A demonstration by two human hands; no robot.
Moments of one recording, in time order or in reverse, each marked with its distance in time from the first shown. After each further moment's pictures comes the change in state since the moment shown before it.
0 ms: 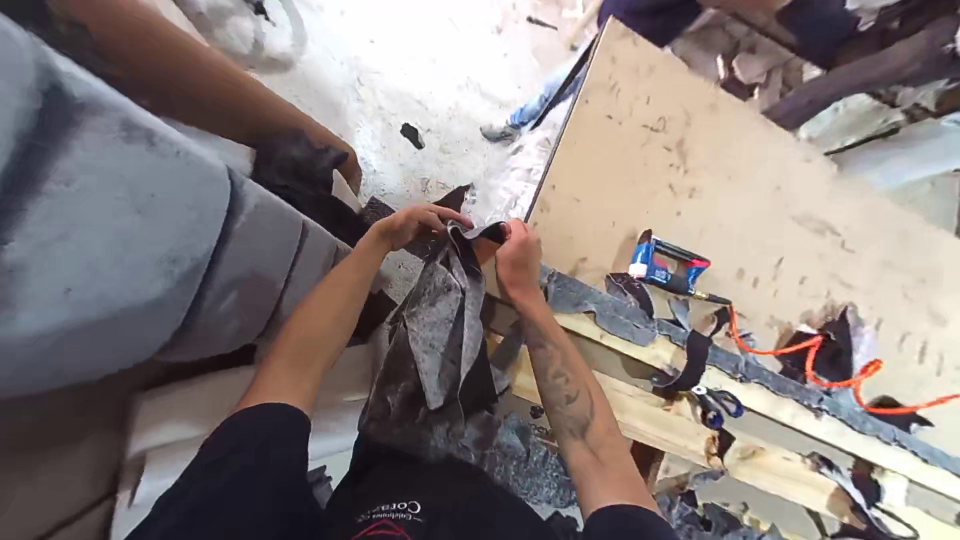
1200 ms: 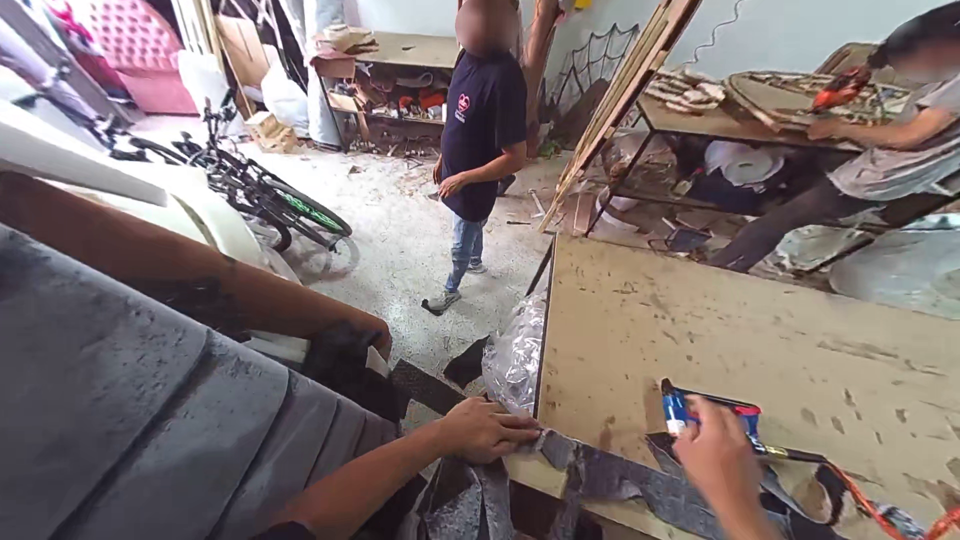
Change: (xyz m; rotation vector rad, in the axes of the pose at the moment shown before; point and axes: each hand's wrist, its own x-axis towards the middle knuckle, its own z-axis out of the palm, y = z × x) left_hand 0.039 0.047 0.084 1.415 -0.321 0.142; right_hand -0.017 0.182 -0.162 -0.216 0.145 0.208
